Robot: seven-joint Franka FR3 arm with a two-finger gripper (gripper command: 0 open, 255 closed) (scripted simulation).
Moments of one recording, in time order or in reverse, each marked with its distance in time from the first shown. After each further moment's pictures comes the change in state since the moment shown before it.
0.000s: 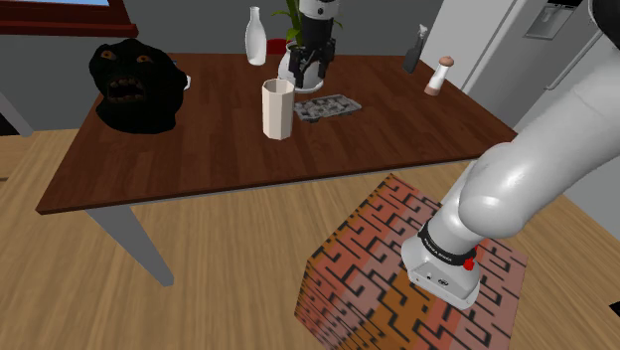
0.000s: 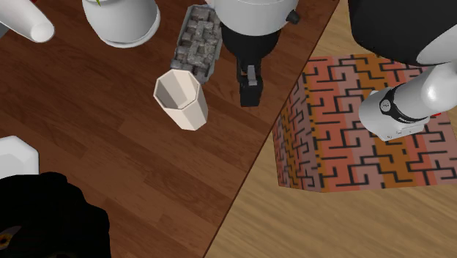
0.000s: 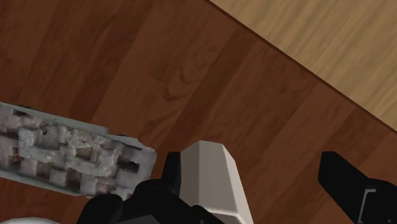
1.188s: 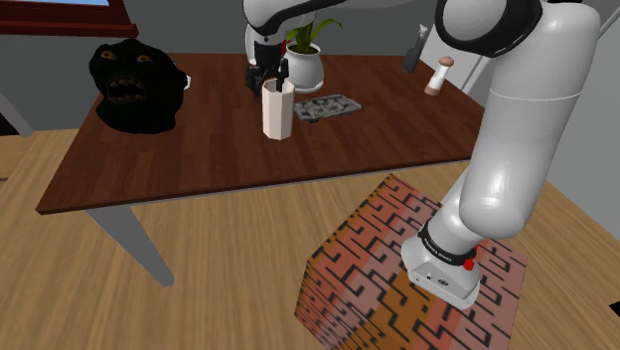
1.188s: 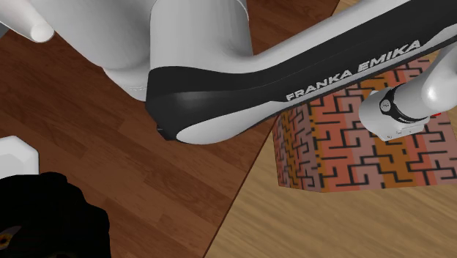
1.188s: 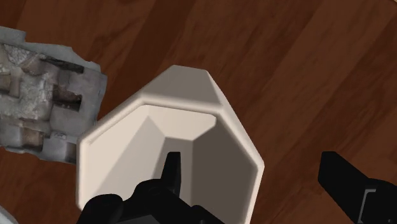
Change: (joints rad) arm 0.018 0.500 0.016 0.402 0.023 0.098 0.040
